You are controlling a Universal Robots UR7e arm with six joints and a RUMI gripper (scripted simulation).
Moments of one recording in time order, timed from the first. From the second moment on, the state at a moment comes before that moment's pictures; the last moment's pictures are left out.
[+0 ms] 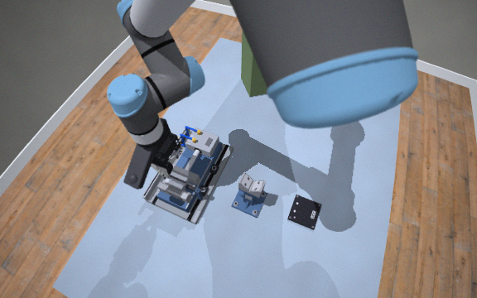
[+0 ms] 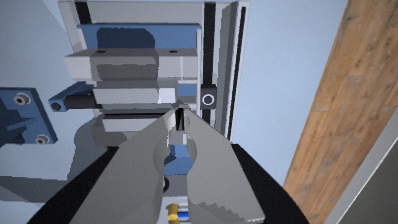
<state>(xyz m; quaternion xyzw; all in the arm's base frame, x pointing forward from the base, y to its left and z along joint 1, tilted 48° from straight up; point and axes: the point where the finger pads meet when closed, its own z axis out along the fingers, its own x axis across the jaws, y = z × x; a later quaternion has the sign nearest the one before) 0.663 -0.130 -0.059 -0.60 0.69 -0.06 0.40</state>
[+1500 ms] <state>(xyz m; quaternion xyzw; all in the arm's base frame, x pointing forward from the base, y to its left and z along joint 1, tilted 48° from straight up) 0.657 -0.147 -0.060 -0.60 0.69 -0.06 0.40</state>
